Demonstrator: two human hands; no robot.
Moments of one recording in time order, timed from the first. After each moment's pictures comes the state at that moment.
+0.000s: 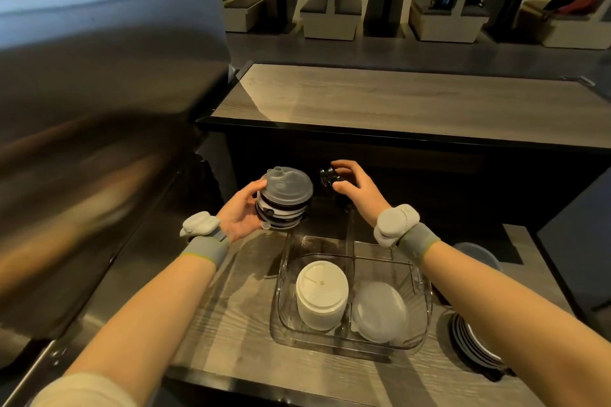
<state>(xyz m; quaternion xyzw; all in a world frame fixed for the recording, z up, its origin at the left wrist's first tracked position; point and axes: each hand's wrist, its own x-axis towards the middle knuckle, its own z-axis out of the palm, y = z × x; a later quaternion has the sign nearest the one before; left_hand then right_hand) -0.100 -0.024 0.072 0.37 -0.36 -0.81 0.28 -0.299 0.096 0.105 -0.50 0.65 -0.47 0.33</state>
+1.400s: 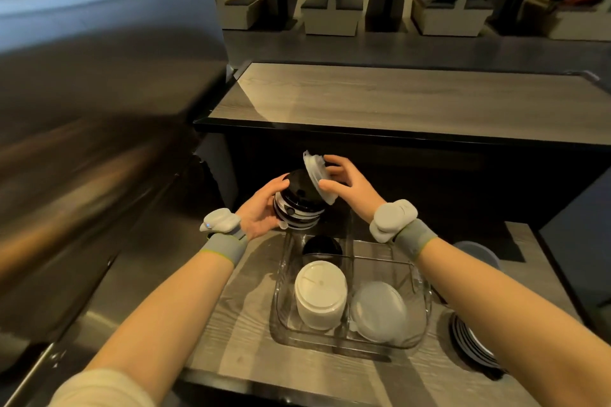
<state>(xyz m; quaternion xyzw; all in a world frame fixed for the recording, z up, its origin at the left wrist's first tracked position) -0.132 -0.002 0.085 0.37 -0.41 -0.80 0.24 -0.297 0.092 0.113 -0.52 0.61 -0.47 0.38</state>
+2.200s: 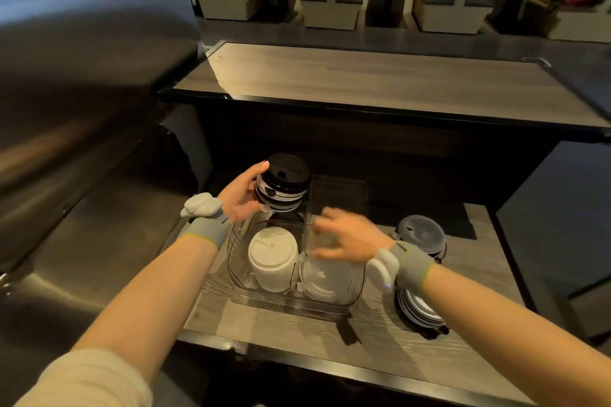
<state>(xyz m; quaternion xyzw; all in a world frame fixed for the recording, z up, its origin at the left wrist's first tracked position) -0.161 0.053 0.073 0.42 -0.40 -0.77 0.26 -0.332 0.210 0.065 -0.78 0.62 -0.07 0.12</state>
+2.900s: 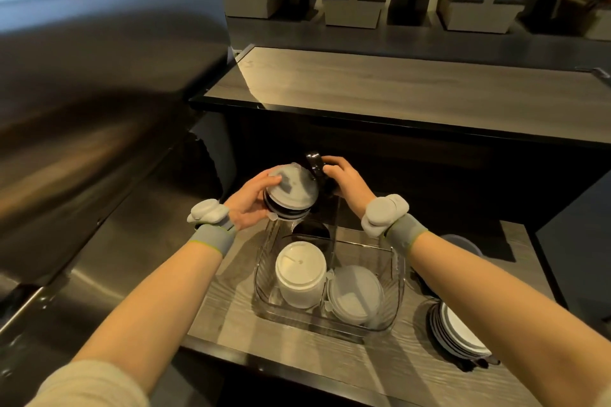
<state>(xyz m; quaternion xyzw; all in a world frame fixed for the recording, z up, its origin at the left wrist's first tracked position) -0.131 0.028 0.082 0.38 -0.47 -0.75 0.26 -0.305 0.110 0.102 -0.47 0.61 -0.48 0.42</state>
